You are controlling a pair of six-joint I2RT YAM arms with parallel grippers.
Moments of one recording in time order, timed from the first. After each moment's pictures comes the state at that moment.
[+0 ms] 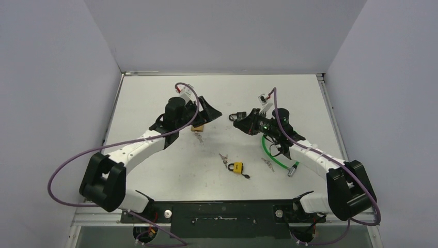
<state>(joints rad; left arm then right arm) -0.49 1.38 0.88 0.17 0.27 -0.86 0.41 1.34 0.67 0.42 -0.55 0.62</state>
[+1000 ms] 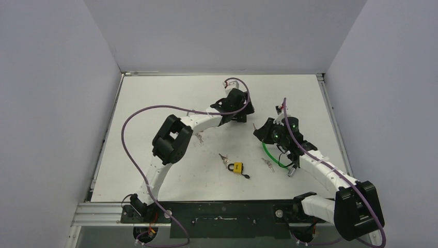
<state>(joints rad) -0.74 2.27 1.74 -0.08 -0.16 -0.85 0.31 1.15 0.57 0.06 -0.26 0.52</state>
